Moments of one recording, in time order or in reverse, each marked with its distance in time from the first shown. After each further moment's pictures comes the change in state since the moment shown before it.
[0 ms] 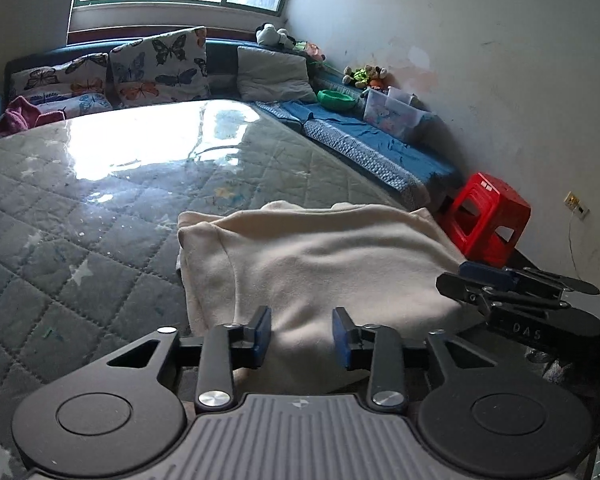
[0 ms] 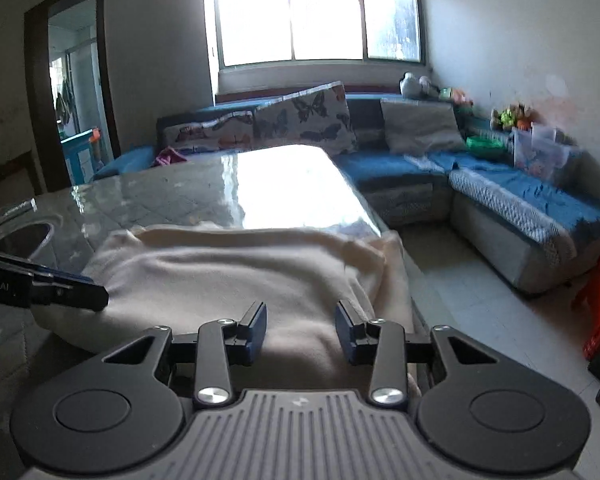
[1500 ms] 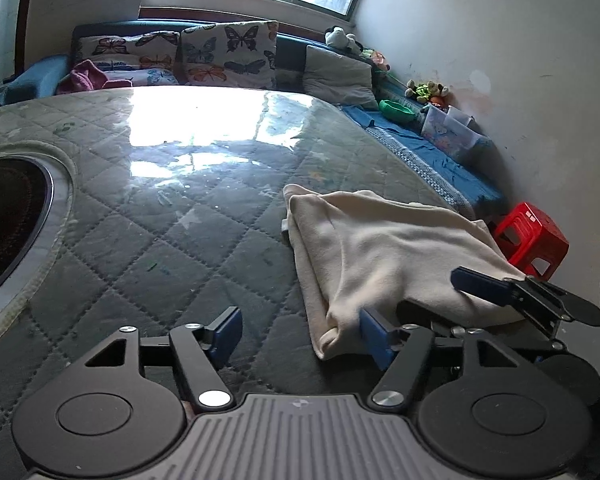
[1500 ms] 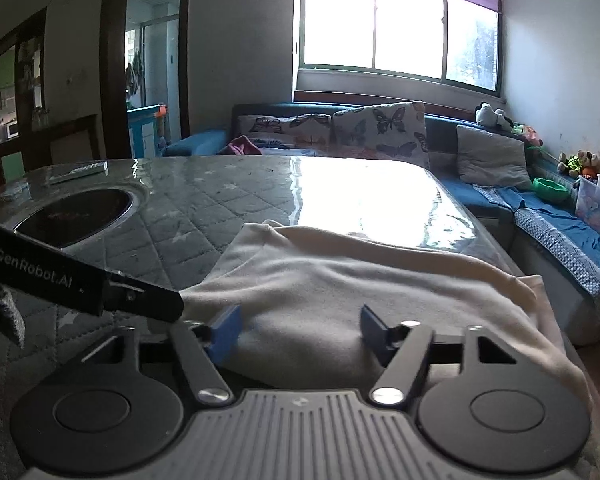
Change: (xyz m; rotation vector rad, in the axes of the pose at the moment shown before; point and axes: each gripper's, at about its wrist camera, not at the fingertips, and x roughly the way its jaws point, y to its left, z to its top) left arm -0.033 0.045 -0.027 -0.156 0.004 0.115; right arm 0.012 0.102 -0.003 -0.172 0.004 0.142
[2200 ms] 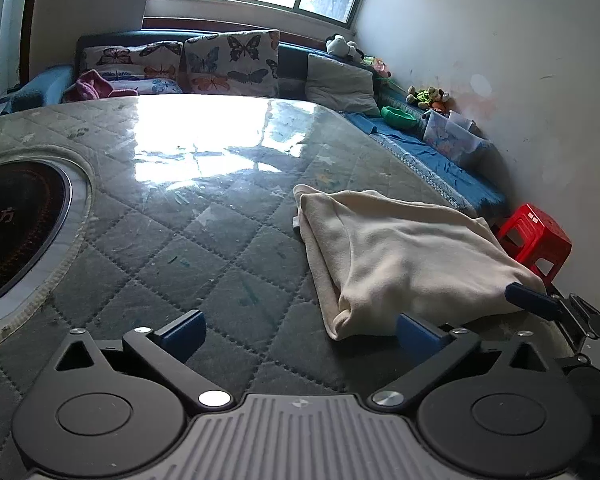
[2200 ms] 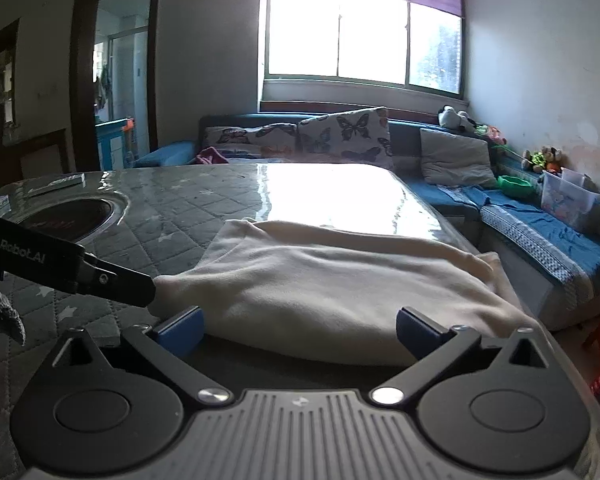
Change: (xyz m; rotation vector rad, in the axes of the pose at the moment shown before) left arm -0.014 0.007 -0.011 0.017 -0.034 0.017; right arm -0.029 0.007 -0.014 0.067 -0.028 -0.110
